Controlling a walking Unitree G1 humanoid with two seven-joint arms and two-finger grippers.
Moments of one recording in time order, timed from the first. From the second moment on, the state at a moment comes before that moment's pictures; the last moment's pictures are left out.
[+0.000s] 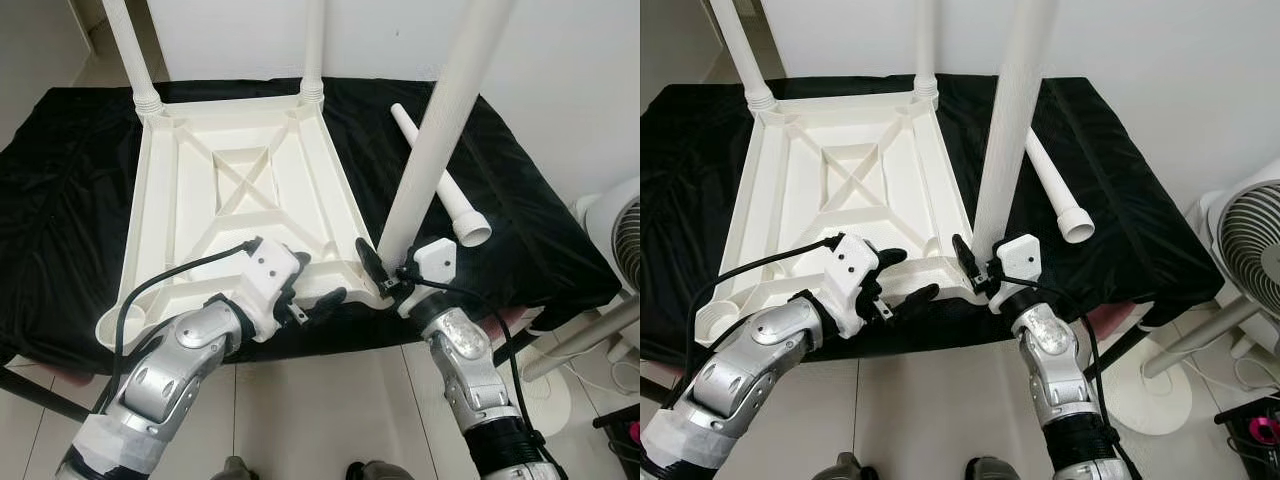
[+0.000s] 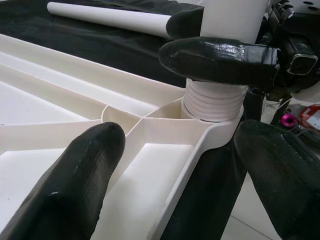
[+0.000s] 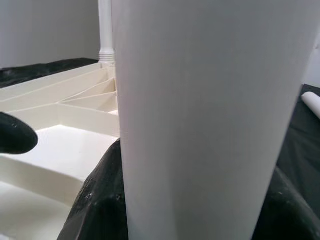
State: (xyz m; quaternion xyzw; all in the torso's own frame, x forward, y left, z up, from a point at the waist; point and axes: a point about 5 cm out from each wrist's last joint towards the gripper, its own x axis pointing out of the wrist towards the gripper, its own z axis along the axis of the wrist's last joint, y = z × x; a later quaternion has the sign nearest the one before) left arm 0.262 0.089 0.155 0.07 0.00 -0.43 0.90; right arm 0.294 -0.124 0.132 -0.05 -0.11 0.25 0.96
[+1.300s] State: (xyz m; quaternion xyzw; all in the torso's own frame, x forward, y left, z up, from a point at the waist) left arm 0.262 0.087 0.157 0.07 0.00 -0.43 0.90; right arm 0.310 -0.104 0.141 0.02 -0.11 0.12 0.99
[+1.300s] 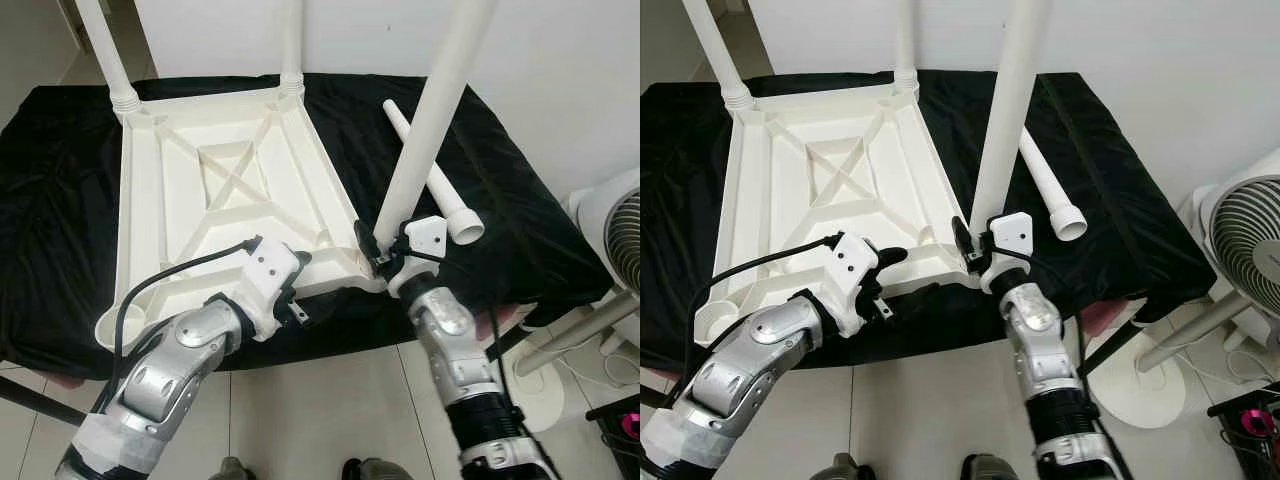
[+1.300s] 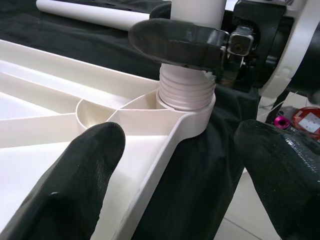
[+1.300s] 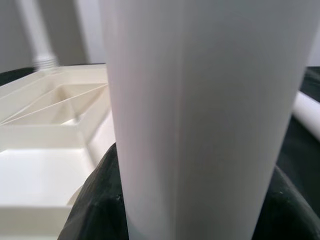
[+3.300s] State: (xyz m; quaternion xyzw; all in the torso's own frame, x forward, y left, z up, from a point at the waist) left arm 0.249 0.077 0.154 0.06 0.02 -0.46 0.89; right arm 0.324 -0.152 0.147 -0.06 -0.08 0.32 0.94
